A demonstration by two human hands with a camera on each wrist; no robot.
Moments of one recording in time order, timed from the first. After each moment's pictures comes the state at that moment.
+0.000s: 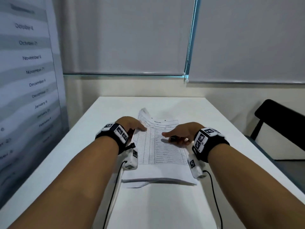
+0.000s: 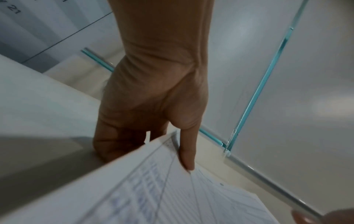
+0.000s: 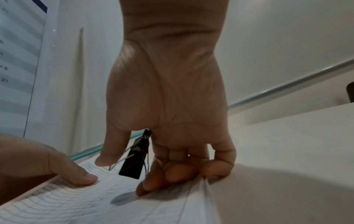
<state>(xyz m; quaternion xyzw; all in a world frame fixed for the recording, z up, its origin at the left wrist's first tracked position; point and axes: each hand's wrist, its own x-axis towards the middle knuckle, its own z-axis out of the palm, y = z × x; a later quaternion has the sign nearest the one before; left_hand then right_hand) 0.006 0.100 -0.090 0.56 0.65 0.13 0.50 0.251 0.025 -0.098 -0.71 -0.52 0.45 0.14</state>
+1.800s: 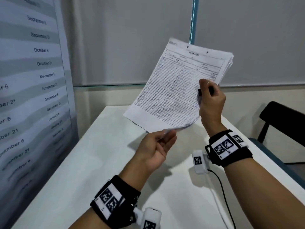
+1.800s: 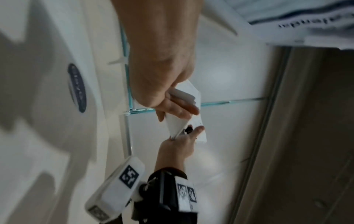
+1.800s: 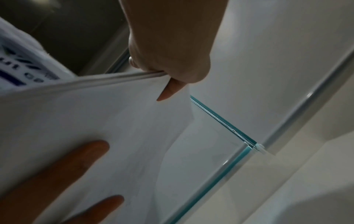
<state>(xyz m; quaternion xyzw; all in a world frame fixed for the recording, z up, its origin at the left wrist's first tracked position) 0.052 -0.079 -0.042 0.30 0.34 0.47 0.75 0.244 -0.019 0.009 -0.36 -0.41 0.17 0.82</state>
